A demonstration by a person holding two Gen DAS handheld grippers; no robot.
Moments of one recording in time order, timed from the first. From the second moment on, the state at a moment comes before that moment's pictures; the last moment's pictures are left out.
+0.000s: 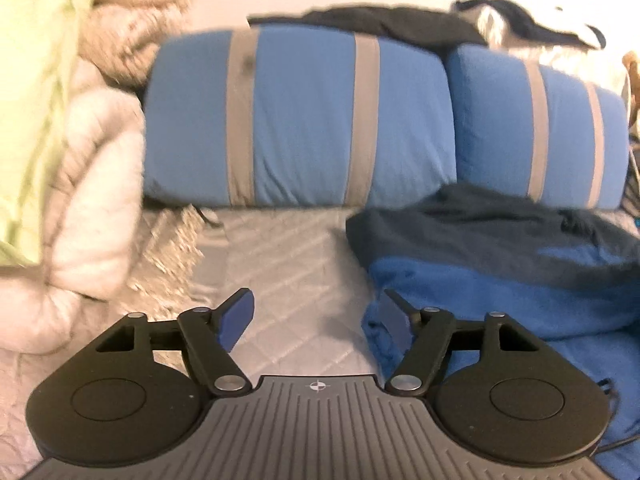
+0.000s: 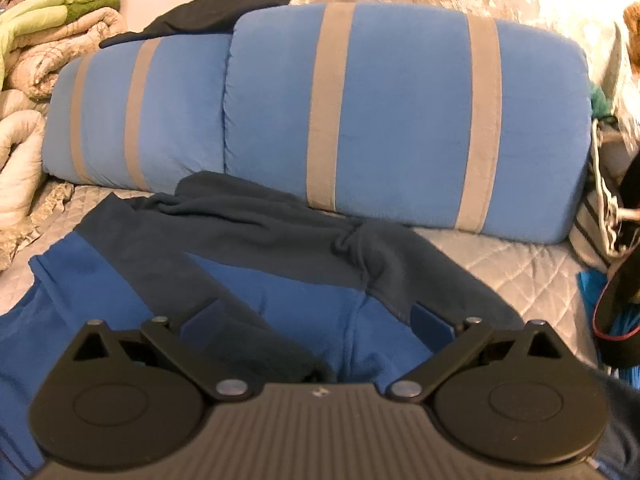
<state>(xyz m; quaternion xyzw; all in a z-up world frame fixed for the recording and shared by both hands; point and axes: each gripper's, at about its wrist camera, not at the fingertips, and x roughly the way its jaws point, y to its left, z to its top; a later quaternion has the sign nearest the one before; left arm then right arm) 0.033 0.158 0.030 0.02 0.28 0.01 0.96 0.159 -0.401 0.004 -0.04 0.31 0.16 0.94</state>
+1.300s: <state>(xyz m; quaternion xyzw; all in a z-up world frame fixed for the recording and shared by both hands) 0.092 0.017 0.230 0.04 0.08 -0.14 0.99 -0.041 -0.684 0.100 0.12 0.13 -0.12 0.98</state>
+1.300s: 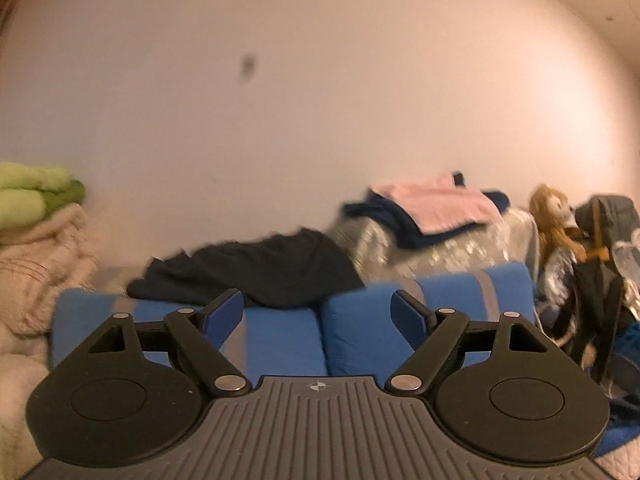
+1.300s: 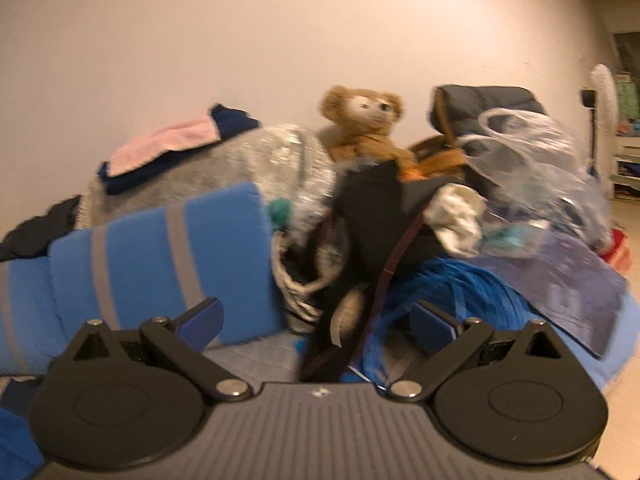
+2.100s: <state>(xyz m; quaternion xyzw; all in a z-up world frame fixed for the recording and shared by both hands) 0.101 -0.127 0.029 -0.02 0.24 -0.37 0.90 -0.060 -0.767 -0.079 0.15 0.28 -0.20 0.93</state>
